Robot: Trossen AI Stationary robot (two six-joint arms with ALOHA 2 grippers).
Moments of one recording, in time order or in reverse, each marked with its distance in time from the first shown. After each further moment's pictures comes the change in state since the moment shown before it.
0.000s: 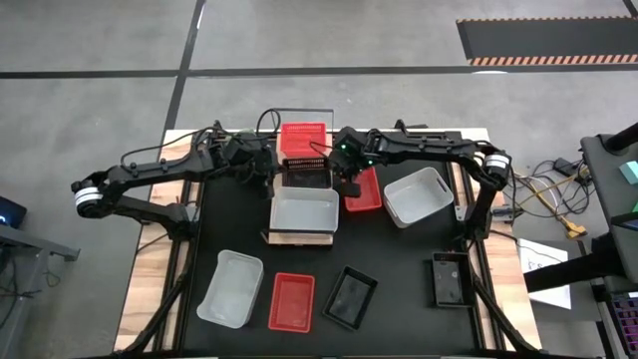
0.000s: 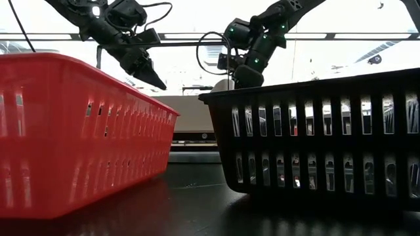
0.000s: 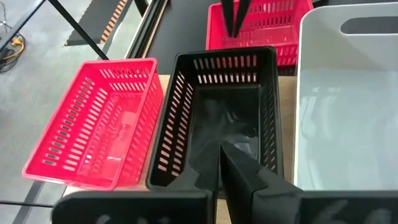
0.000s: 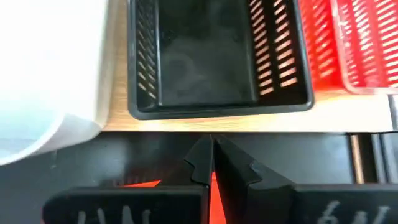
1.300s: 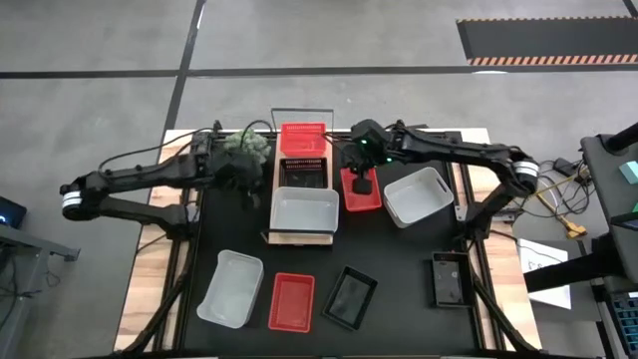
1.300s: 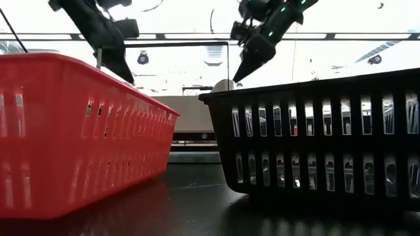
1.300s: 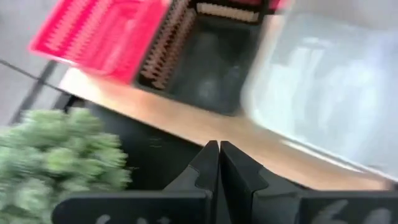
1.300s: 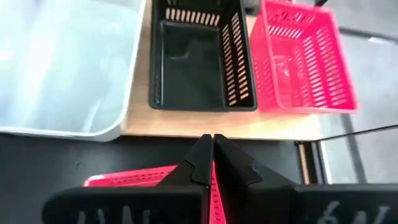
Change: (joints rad) left arm -0.192 -0.163 0.078 -0.468 -0.216 -0.372; right arm 0.040 -0.228 -0.064 -0.003 0.028 -0.021
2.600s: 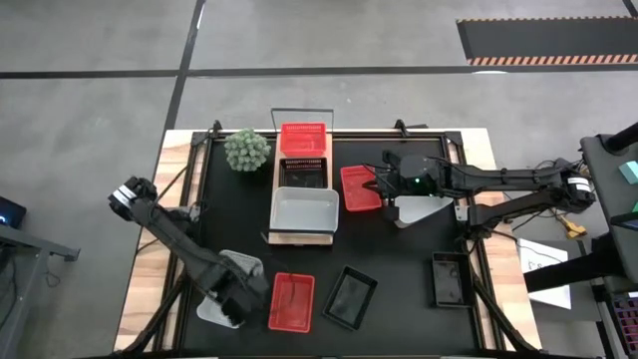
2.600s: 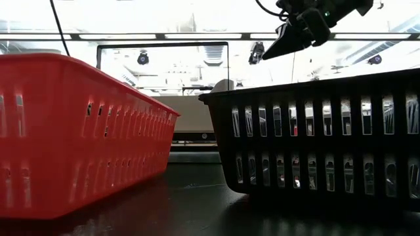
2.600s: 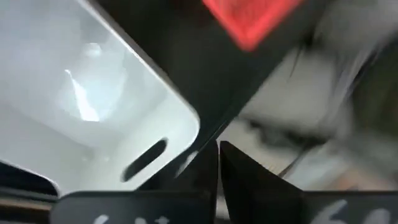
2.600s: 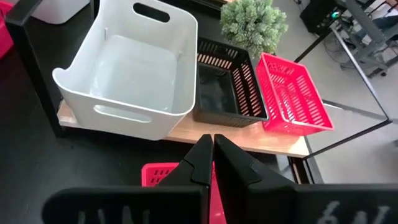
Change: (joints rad) left arm -0.963 0.609 0.486 -0.277 0.487 -1.269; right arm 0.212 -0.456 -0.495 0.334 0.159 0.045
